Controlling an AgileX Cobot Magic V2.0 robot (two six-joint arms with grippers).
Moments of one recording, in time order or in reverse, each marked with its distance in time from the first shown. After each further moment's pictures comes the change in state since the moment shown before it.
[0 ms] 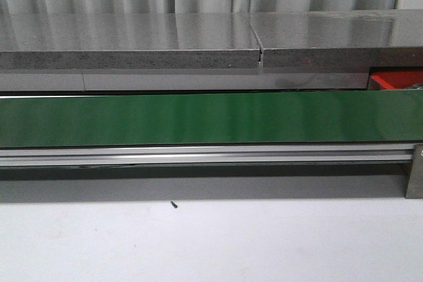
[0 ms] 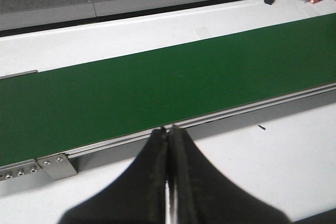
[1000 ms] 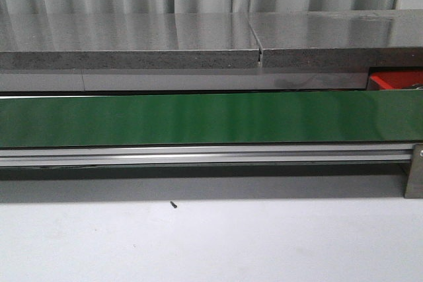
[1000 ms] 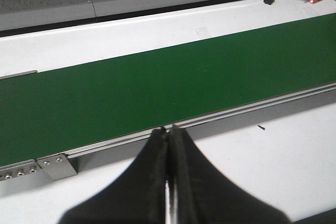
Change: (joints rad) left arm 0.000 0.000 0.000 0.000 0.000 0.000; right arm 0.000 0.082 0.000 0.020 -0.028 0.000
